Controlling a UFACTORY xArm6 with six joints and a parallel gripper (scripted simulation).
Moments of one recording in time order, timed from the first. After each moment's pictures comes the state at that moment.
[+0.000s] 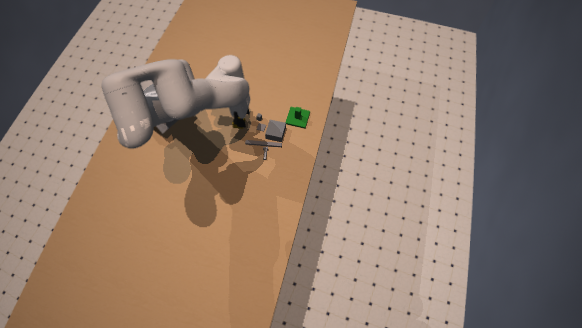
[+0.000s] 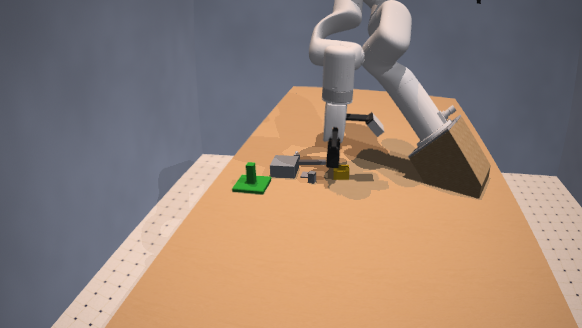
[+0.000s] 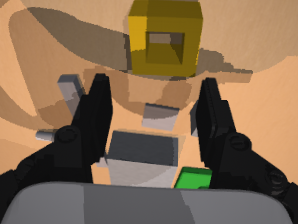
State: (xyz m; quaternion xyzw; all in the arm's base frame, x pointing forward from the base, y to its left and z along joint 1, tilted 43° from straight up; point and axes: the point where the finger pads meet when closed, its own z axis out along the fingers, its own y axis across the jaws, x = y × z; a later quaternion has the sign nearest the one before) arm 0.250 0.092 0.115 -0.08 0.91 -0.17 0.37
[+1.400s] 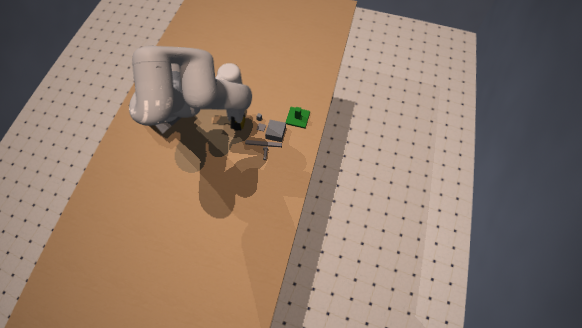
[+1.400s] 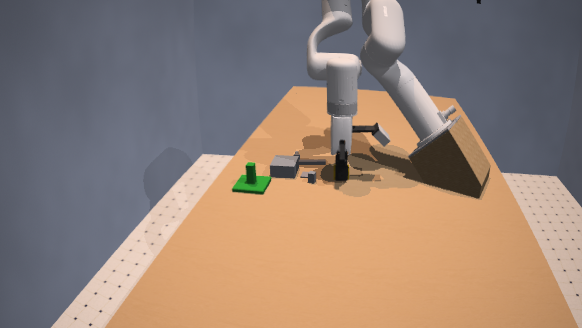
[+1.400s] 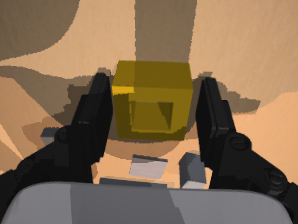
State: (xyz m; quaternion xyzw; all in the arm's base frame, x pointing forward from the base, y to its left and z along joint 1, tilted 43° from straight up) arm 0.255 0.082 0.076 -0.09 0.92 -0.16 0.33
